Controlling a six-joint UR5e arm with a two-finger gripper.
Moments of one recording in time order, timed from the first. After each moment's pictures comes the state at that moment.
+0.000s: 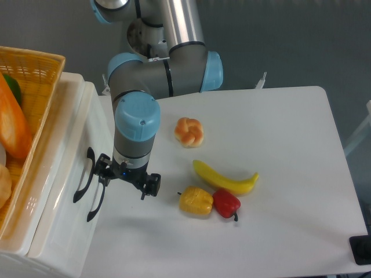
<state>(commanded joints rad) 2.25 -1.97 -1.52 -1.14 1.35 0.52</state>
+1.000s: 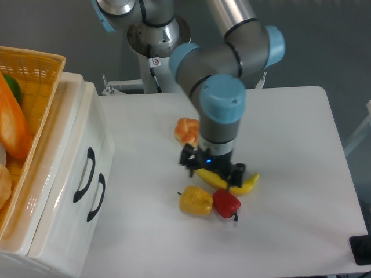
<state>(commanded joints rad) 2.55 -1.94 -1.50 -1.14 1.56 1.02</state>
